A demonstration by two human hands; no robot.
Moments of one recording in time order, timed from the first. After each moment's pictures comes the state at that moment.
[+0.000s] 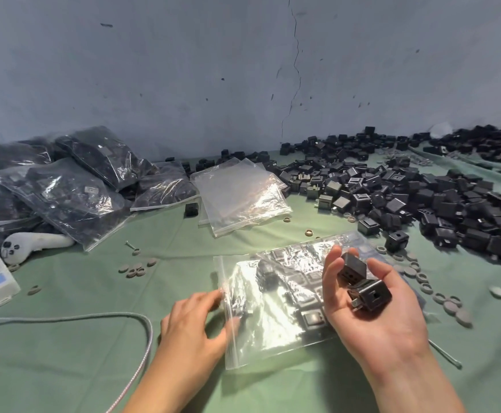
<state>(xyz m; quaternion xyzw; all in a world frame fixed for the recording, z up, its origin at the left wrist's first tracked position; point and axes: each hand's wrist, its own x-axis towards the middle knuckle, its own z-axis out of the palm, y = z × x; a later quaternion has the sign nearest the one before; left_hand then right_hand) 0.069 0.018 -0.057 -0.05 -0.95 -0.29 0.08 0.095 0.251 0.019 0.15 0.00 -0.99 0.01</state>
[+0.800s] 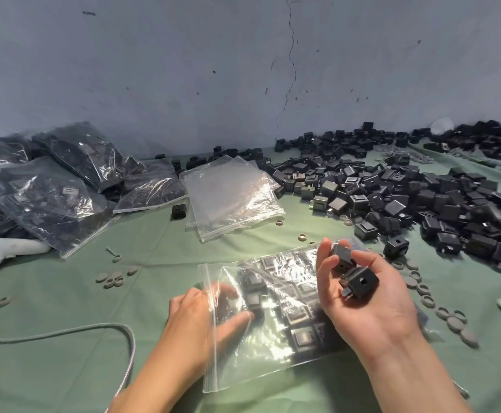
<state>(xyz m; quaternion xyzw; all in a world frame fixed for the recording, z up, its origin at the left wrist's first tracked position) 0.031 0.041 -0.052 -0.07 -0.96 -0.28 0.03 0.055 0.270 0.017 0.17 0.04 -0.98 0.03</state>
